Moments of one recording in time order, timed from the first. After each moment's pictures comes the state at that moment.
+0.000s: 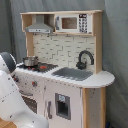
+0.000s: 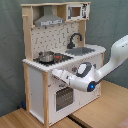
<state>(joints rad) -1.39 -0.52 2.35 -1.89 -1.63 2.30 0.74</state>
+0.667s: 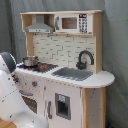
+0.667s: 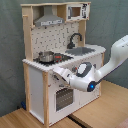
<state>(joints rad) -1.39 -0.52 2.35 -1.89 -1.63 2.30 0.94</state>
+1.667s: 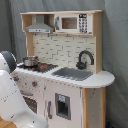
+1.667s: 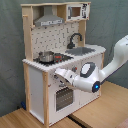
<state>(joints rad) -1.34 -0.46 2.36 -1.93 -1.63 2.28 0.88</state>
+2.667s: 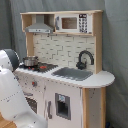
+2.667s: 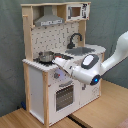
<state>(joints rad) -1.30 -0.38 2.35 -1.88 -1.73 2.13 0.68</state>
